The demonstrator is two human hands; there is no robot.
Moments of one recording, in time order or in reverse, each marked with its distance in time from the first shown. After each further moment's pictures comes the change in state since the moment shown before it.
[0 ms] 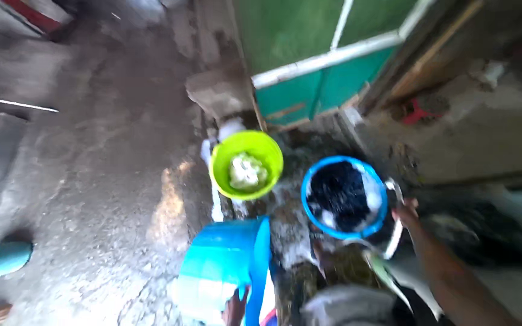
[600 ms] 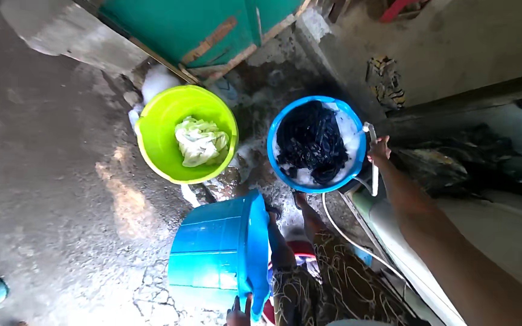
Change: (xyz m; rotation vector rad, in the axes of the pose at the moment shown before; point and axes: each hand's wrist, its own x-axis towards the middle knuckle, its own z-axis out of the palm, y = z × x) left_hand -0.045 0.068 0.061 0.103 -0.065 -0.051; right_hand 0.216 0.087 0.044 -0.076 0.082 0.239
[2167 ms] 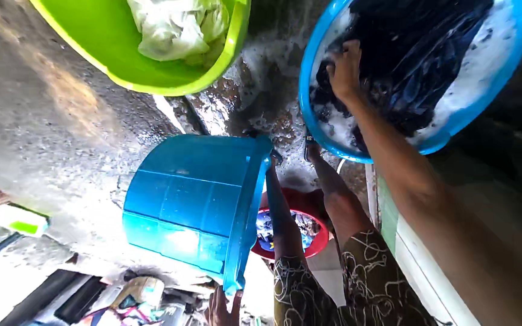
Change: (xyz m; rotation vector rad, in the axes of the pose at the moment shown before) left_hand 0.005 0.061 0.001 -0.066 -0.169 -0.298; right_hand 0.007 -0.055 0.349 -0.520 -0.326 -0.855
